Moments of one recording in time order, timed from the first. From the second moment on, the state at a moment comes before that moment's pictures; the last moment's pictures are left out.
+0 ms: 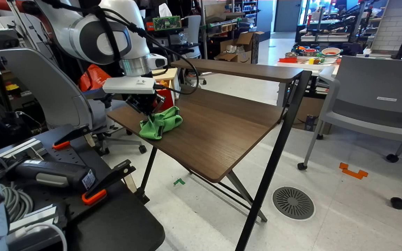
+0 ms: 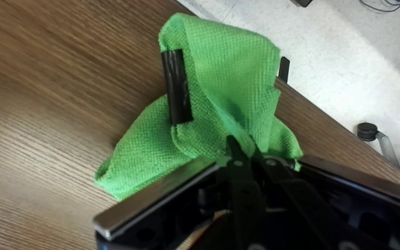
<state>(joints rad) -0.08 0.57 0.18 -2.26 -0.08 2.90 -0.54</state>
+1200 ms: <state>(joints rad) -0.38 0.24 0.18 -2.23 0.37 2.62 -0.78</state>
